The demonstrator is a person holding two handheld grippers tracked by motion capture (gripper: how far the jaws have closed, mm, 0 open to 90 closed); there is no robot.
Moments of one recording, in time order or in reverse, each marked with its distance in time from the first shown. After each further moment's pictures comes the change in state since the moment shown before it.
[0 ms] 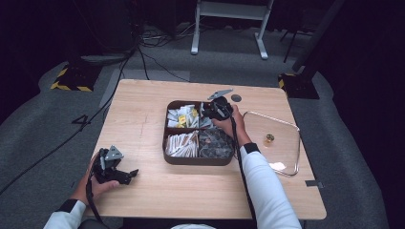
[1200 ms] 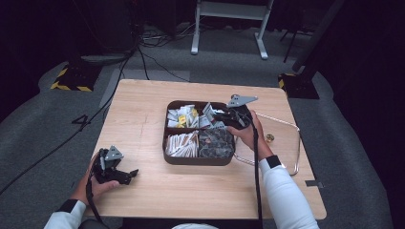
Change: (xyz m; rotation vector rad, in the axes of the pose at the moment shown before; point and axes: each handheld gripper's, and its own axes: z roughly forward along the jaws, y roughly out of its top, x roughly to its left) left arm -0.001 0.000 0.000 -0.001 -0.001 -0.008; right arm 0.017 -0.025 -0.085 -0.163 0.050 -0.071
